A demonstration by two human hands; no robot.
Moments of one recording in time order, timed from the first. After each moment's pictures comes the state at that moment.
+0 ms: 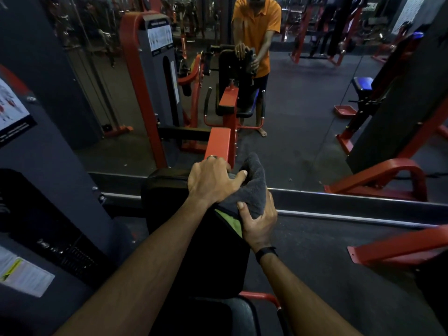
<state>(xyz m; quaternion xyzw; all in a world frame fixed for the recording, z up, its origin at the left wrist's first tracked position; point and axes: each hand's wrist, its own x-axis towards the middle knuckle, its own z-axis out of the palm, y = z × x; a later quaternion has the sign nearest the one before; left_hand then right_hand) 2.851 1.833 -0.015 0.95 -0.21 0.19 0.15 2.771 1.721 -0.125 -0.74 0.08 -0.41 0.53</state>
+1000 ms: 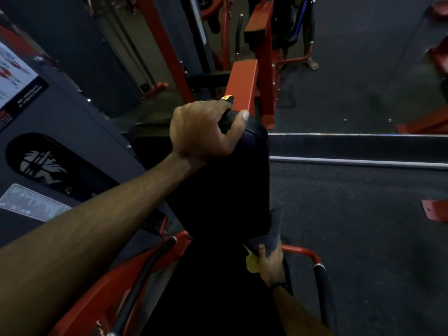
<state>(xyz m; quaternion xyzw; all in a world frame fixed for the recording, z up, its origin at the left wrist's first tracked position) 2.846 1.840 -0.039 0.88 -0.29 0.36 0.12 2.667 1.748 -0.394 -0.72 0.29 0.09 0.62</state>
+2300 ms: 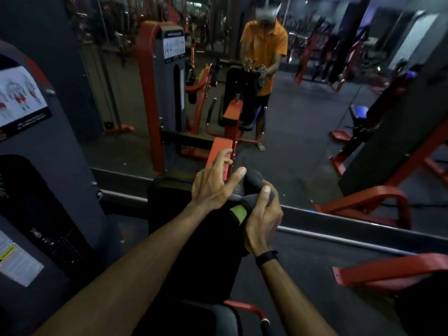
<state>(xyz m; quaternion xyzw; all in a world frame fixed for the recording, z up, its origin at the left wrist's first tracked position) 2.844 1.848 -0.017 0.86 -0.23 0.18 0.42 2.754 1.741 -0.046 -0.72 0.21 -0.41 0.53</state>
